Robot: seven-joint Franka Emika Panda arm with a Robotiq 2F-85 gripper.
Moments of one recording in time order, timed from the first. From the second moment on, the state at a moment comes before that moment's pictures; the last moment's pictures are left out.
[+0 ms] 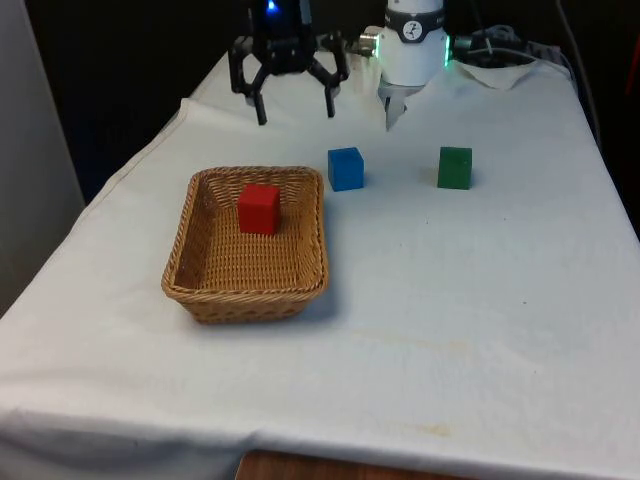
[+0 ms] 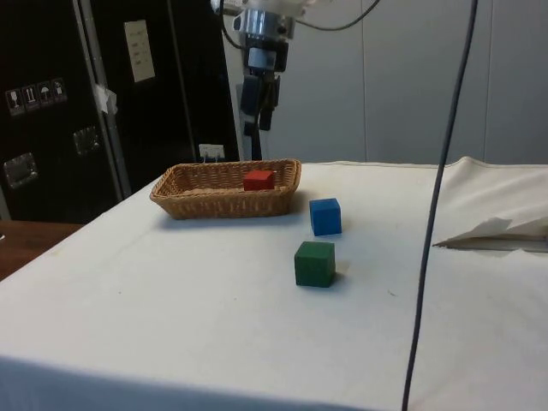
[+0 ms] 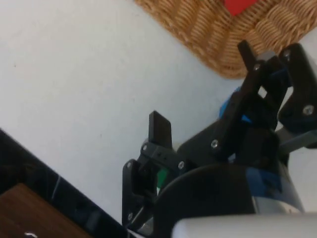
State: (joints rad) arm 0.33 0.22 -0.62 -2.18 0.50 2.46 -0.71
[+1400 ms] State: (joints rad) arm 0.33 -0.12 -0.54 -2.48 0.03 2.48 -0.43
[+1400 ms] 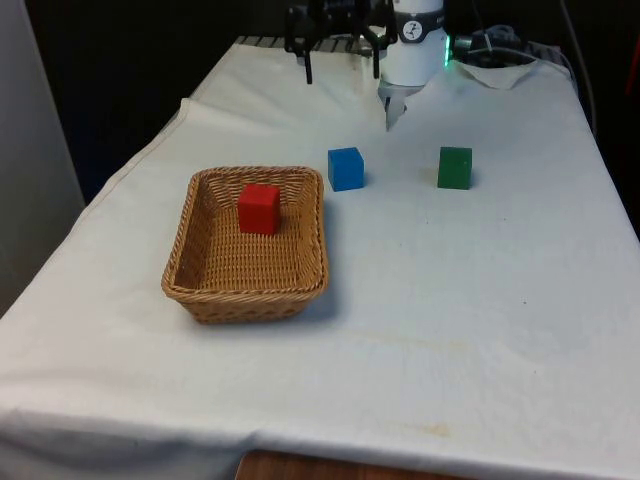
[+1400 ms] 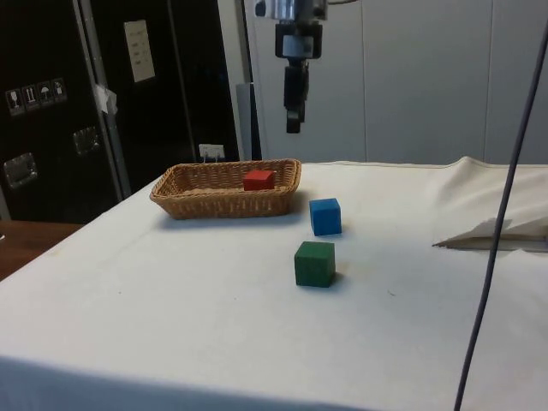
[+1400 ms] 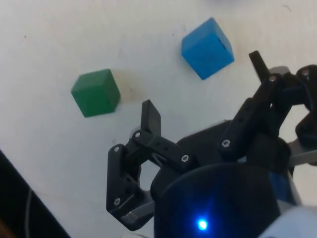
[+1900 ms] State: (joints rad) arm 0.33 -0.11 -0.56 -2.57 -0.03 2.54 -0.44
